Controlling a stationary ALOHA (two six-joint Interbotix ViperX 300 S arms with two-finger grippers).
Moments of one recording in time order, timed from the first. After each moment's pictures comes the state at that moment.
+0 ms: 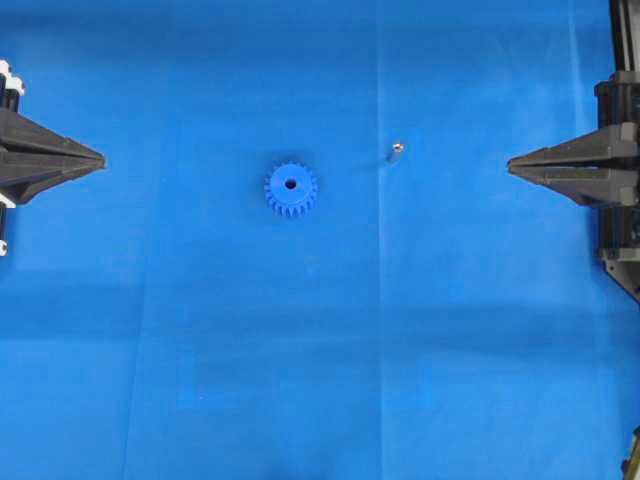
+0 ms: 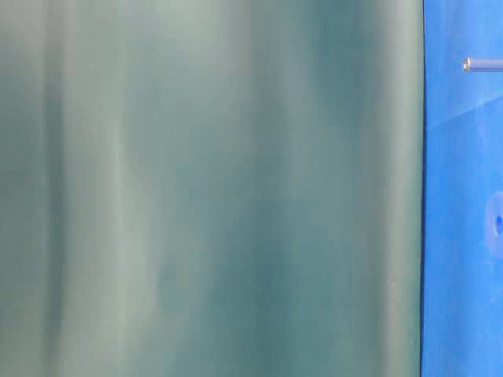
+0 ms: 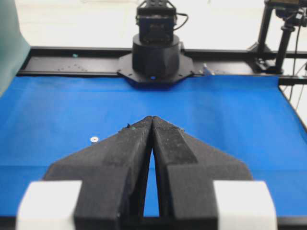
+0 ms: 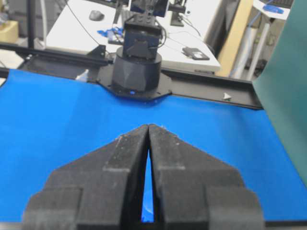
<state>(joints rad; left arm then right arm) 0.00 -0.97 1.18 0.00 -0.29 0.00 0.00 -0.96 1.17 0.00 -0.30 0.00</state>
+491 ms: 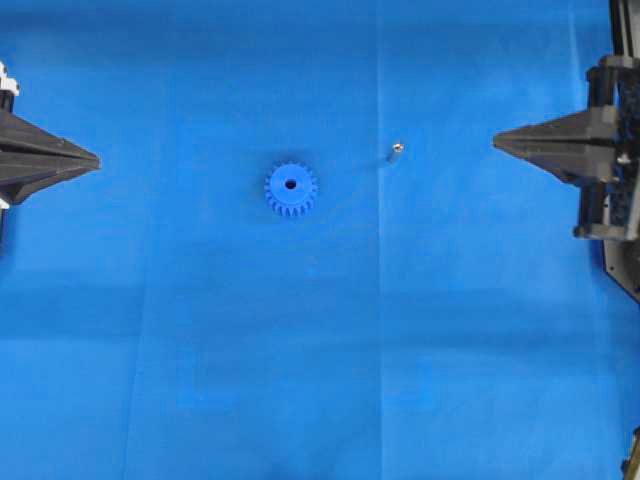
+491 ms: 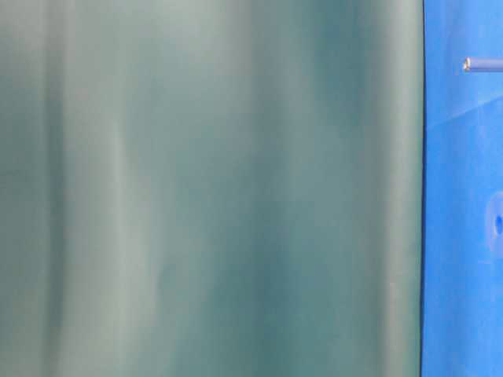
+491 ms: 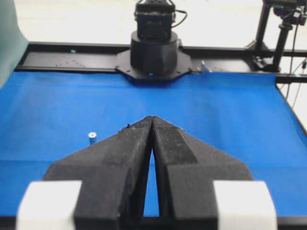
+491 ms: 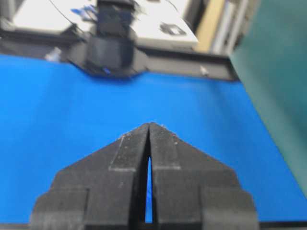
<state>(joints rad) 0.00 -1.00 1.19 0.00 -0.25 -0.02 -0.11 -0.90 1.18 0.01 -0.29 0.00</state>
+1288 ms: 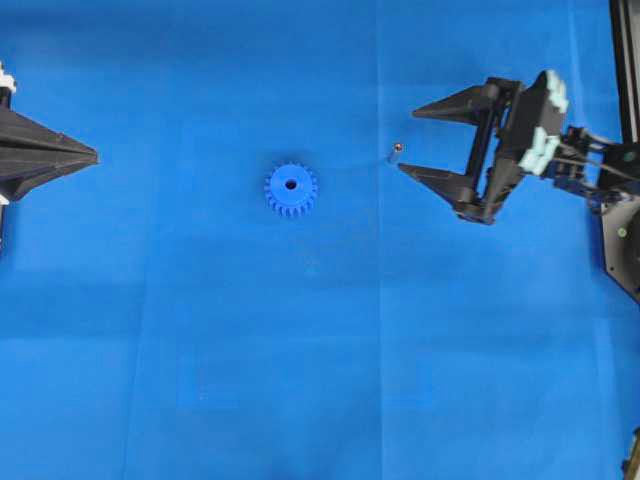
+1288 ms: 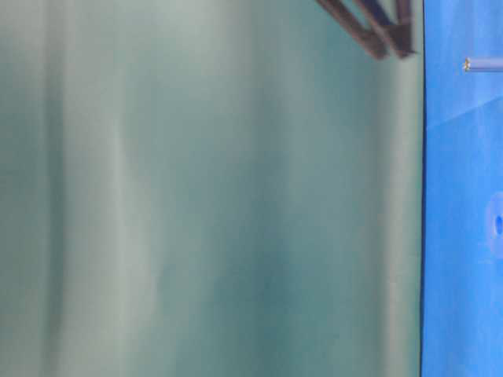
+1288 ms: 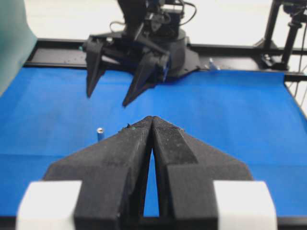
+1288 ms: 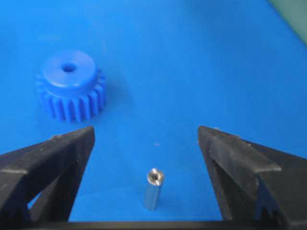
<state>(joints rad) 0.02 -1.01 1.20 0.00 -0.25 -0.01 -0.19 -0.11 1.18 0.18 -0.81 0.00</state>
